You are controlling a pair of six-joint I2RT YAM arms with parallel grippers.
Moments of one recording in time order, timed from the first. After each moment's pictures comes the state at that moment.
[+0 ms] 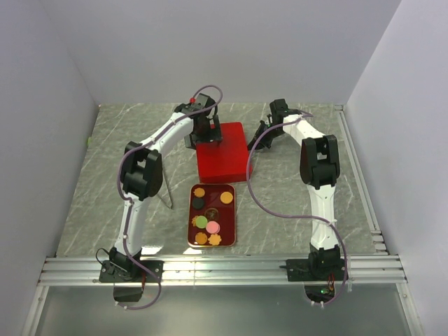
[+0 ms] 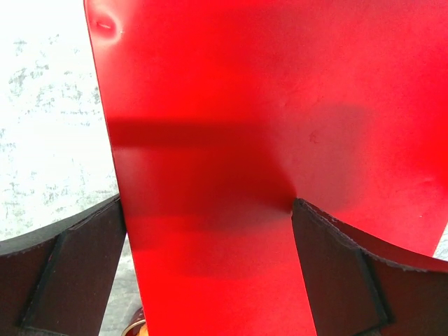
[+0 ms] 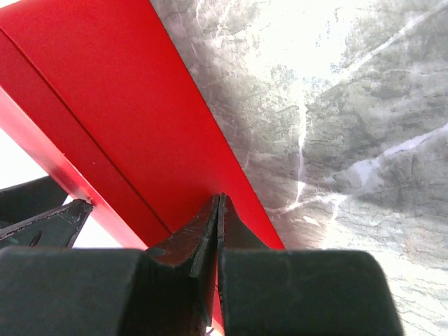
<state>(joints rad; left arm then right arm) -0.47 2.27 2.05 -0.88 -0.09 -0.61 0.19 2.38 1.94 -0.74 -0.57 0.72</state>
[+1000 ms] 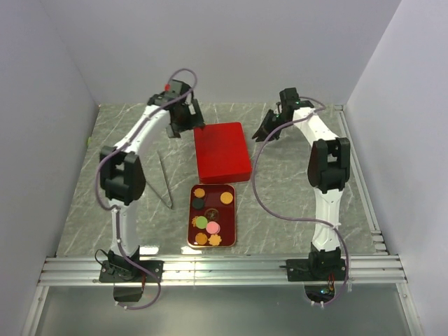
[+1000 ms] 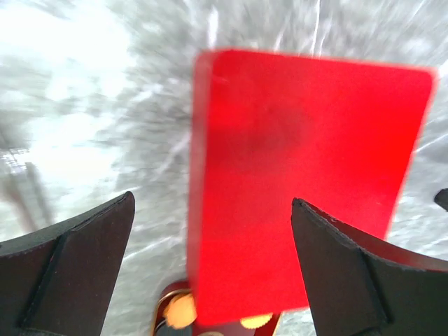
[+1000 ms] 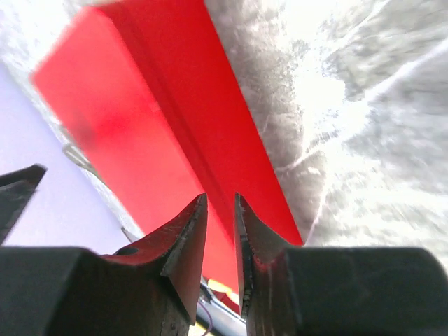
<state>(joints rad) -0.35 2.12 1.99 -0.87 -0.05 -0.61 0.15 2.26 1.95 -0.81 -0.51 0.67</state>
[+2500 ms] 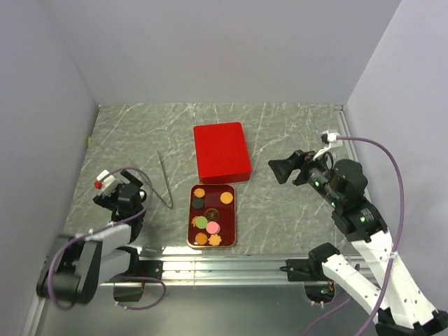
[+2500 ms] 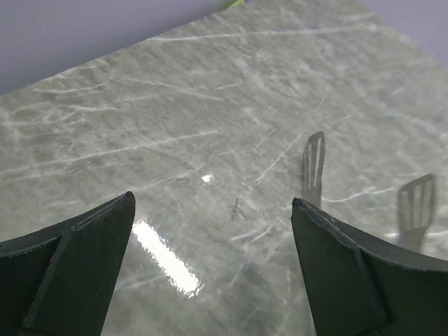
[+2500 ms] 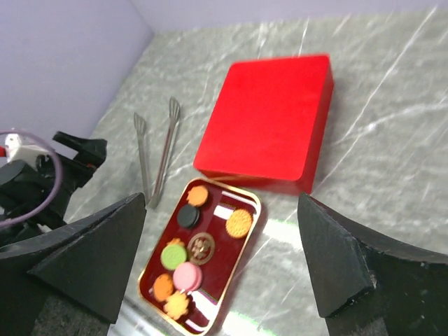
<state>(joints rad) -0.15 1.07 0.10 0.71 -0.86 -0.51 0.42 0.67 0.90 -0.39 -0.12 0.43</state>
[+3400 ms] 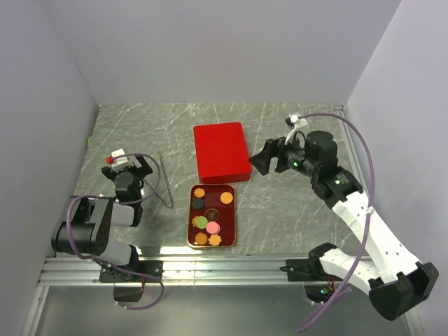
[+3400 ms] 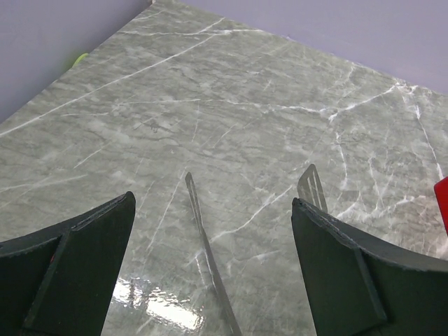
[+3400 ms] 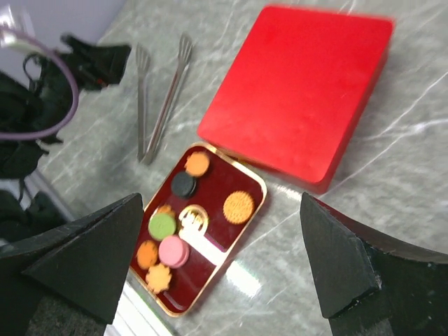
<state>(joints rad) -0.05 1.47 0.23 1.19 -0.38 -0.20 0.42 0.99 1.00 -0.35 -0.33 0.27</state>
